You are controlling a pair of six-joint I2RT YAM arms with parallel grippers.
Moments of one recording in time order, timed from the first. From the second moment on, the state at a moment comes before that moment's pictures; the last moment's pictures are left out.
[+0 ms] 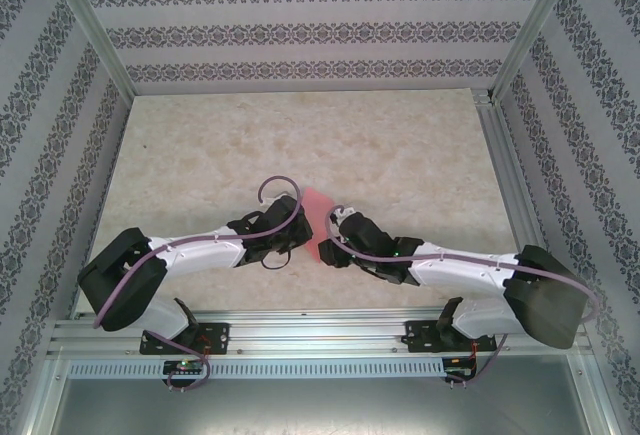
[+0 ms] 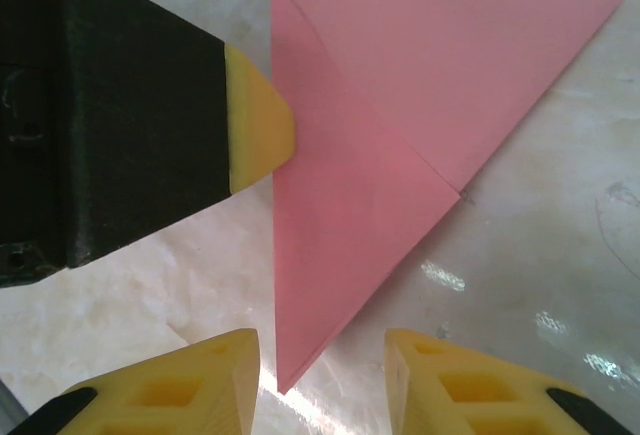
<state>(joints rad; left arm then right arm) -0.85 1.48 0.71 -0.07 -0.05 -1.19 0.97 1.30 0.56 -0.03 0.04 0.54</state>
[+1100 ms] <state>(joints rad) -0.85 1.48 0.75 -0.13 -0.06 -1.21 1.01 1.50 0.55 0.22 0.08 0.35</state>
